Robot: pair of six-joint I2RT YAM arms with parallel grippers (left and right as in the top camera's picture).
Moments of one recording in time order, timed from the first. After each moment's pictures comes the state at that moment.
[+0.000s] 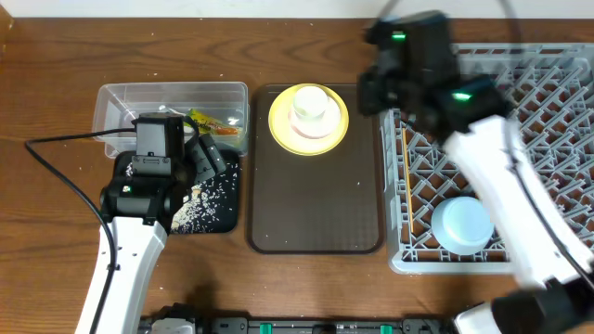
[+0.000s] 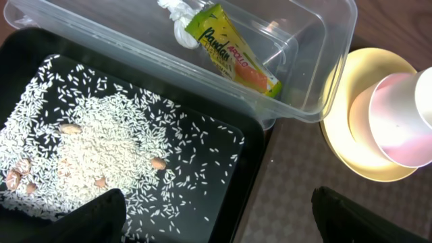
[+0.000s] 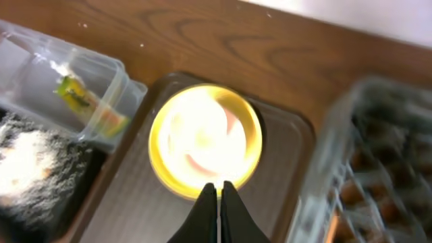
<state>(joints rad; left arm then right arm) -0.07 1.17 0.99 -0.79 -0.06 -0.50 0.43 1.68 1.68 -0.78 -0.10 0.10</state>
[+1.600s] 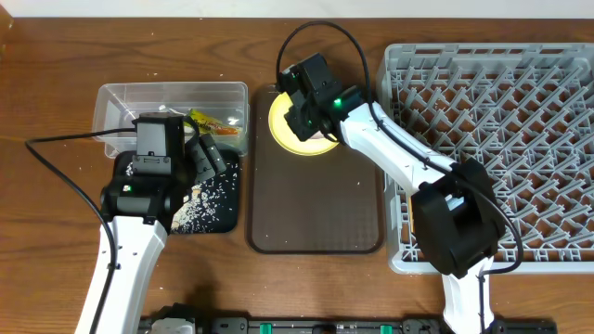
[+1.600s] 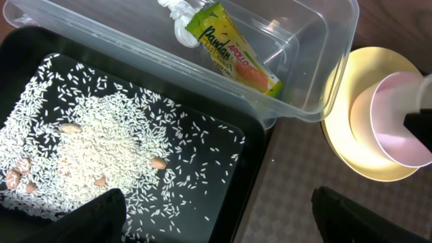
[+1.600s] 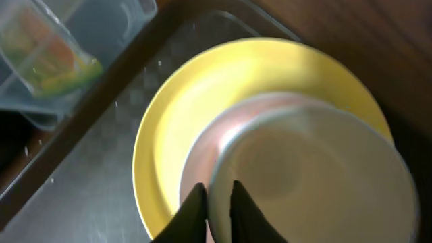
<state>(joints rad) -0.07 1.17 0.99 -0.79 -0.06 -0.50 0.60 2.12 1.68 -0.57 -0.06 -0.06</state>
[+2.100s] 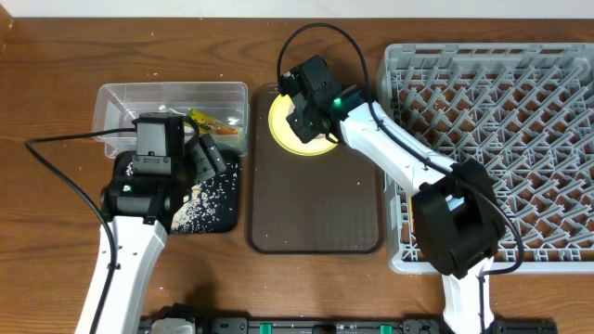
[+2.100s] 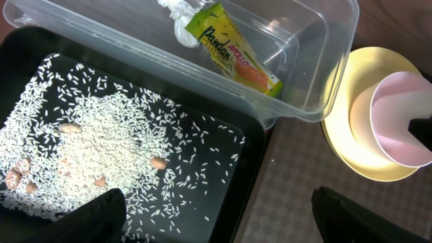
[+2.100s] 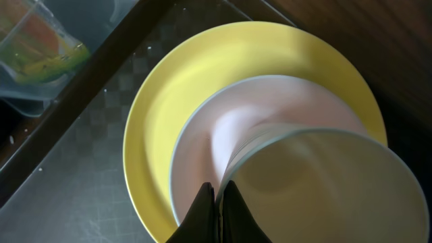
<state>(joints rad) -0.07 1.17 0.99 -0.79 -0.06 -0.50 0.60 2.11 1.69 -0.61 -0.02 -0.06</state>
